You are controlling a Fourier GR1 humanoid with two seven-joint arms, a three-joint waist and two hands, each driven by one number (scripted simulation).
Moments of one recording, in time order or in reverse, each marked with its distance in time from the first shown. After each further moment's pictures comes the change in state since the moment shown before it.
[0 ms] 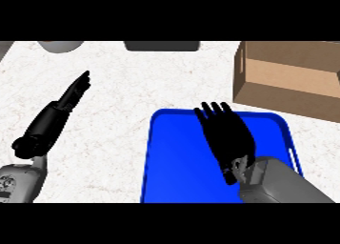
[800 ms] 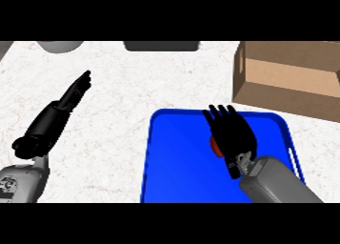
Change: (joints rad) left arm 0.003 -0.060 0.051 -0.024 -0.052 -0.053 0.023; right arm 0.105 0.052 -0.090 0.130 0.215 -0.043 -0.198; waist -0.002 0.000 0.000
